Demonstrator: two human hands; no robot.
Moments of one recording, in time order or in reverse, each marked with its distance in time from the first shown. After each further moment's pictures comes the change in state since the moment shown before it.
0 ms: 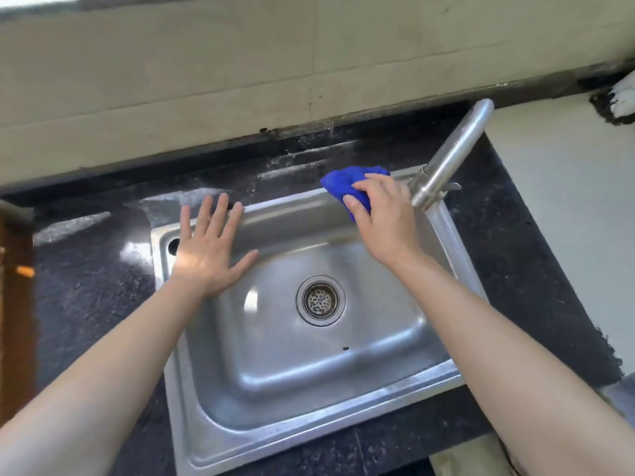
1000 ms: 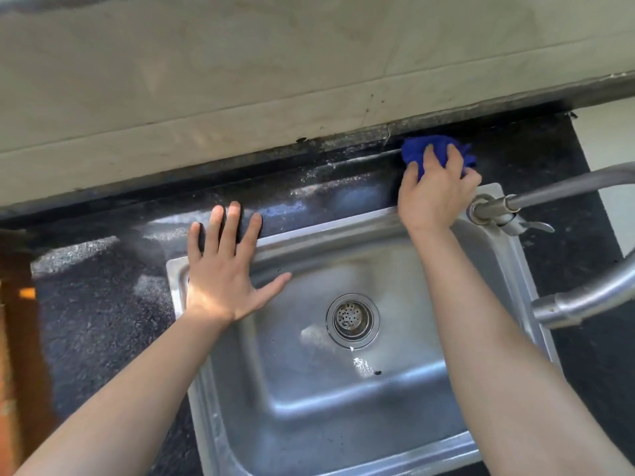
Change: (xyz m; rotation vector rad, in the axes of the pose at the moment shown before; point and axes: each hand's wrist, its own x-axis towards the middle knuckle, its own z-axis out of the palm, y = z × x) left_hand 0.030 -0.024 0.014 -0.109 0.073 -0.061; right_hand 0.120 0.022 0.078 -0.326 0.191 0.488
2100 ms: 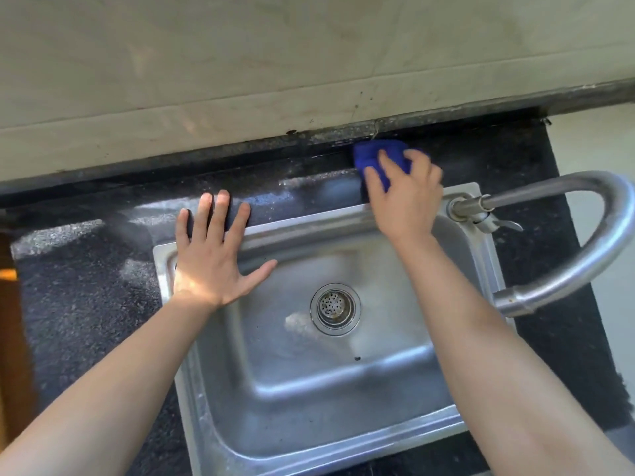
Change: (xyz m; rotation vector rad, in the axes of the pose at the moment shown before) left_hand -0.002 0.003 -0.001 -0.033 0.019 0.001; right_hand -0.020 0.004 -0.019 -0.010 -0.010 -0.363
